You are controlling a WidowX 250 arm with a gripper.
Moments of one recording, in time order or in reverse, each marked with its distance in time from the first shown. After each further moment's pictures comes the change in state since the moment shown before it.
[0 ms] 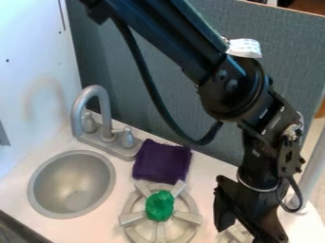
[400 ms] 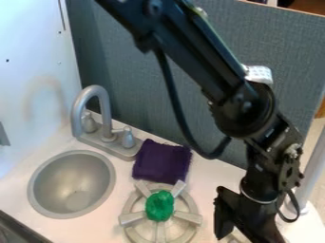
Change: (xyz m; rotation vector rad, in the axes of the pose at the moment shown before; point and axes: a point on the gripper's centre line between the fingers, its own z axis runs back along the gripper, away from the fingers) arm 0.013 0.003 -0.030 0.022 0.025 0.078
